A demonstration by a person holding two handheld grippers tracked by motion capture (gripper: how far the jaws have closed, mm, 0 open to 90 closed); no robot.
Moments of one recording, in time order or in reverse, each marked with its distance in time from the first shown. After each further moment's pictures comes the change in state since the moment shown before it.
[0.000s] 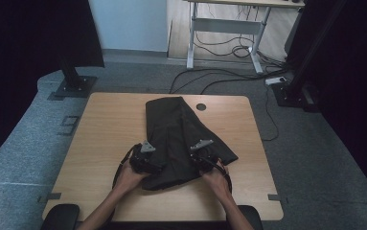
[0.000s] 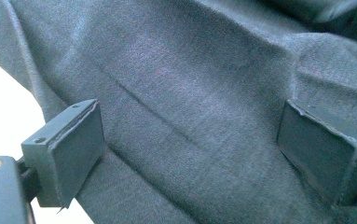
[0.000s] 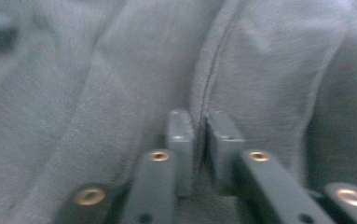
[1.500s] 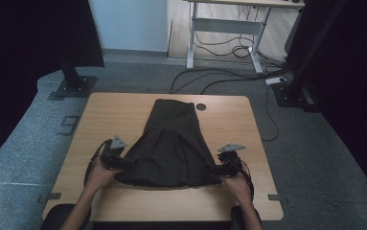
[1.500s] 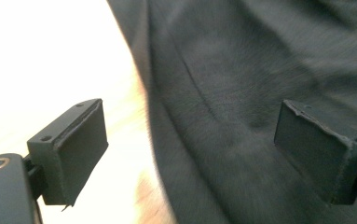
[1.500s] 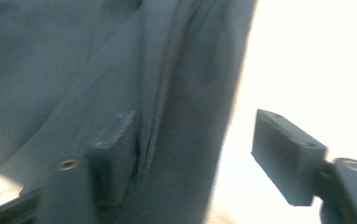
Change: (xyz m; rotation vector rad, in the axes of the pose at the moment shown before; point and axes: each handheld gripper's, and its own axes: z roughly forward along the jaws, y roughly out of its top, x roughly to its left) left arm 0.062 -0.028 -0.084 -0.042 0.125 -0.038; right arm -0.048 -0.051 -0.045 -0.144 0.045 0.159
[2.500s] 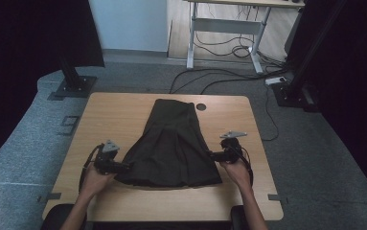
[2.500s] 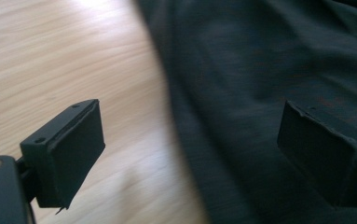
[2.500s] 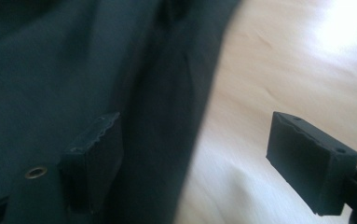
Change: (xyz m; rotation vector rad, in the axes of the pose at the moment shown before) left arm -0.013 -0.013 0.001 0.034 -0.018 -0.045; right arm -0.030 0.032 0.027 -0.023 0.002 0.026
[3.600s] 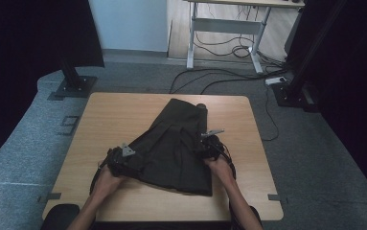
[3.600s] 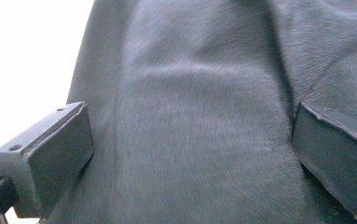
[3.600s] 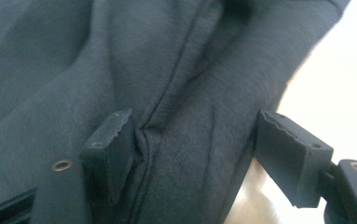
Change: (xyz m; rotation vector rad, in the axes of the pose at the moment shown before) left arm -0.011 0.000 0.037 0.107 0.124 0.089; right arm 0.026 0.006 0.062 0.113 -0.028 -0.021
